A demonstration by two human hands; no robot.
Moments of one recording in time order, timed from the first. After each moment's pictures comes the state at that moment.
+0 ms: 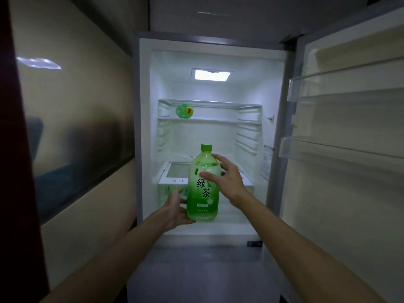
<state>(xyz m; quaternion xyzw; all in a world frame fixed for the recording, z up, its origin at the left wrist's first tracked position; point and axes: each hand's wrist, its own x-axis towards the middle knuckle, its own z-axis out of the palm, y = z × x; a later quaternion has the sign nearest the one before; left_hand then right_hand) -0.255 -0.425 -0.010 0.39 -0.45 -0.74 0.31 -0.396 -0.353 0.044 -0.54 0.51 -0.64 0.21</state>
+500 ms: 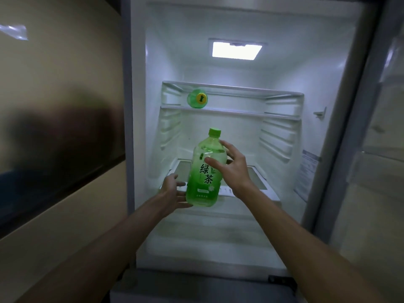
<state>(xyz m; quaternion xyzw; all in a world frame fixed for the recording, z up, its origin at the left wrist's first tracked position) -0.298 -0.565 0.005 0.42 -0.40 -0.70 0.40 -0.450 -0.496 0.053 -0.55 0.48 -0.65 0.21</state>
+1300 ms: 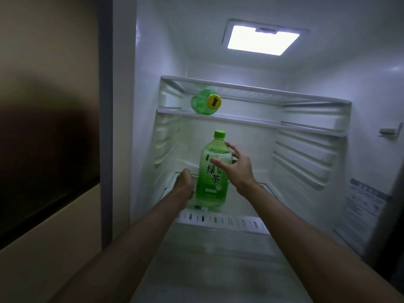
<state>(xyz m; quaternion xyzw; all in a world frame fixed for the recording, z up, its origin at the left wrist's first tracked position) -0.367 -0.685 0.031 0.45 -0.47 -0.62 0.44 -0.506 -0.647 0.061 -0.55 0.50 -0.64 0.17</state>
